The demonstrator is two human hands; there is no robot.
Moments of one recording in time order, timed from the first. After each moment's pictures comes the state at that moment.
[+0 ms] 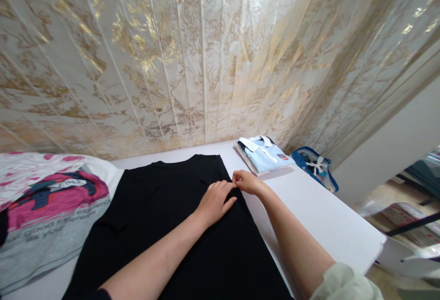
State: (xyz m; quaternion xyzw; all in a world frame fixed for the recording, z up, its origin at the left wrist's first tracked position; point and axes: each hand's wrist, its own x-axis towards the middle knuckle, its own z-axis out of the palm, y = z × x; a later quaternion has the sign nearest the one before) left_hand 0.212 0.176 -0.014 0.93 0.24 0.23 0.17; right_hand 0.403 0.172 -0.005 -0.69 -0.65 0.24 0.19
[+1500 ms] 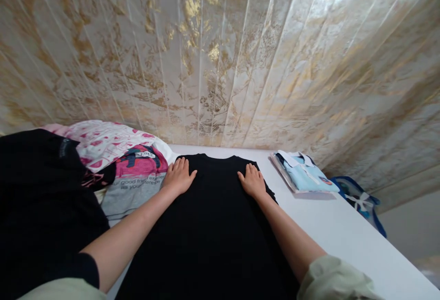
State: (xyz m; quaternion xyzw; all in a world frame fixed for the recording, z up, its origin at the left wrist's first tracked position) left_hand 0.004 0.262 -0.026 0.76 0.65 0.07 -0.02; right_hand 0.289 0.232 -0.039 -0.78 -0.62 0.00 0.06
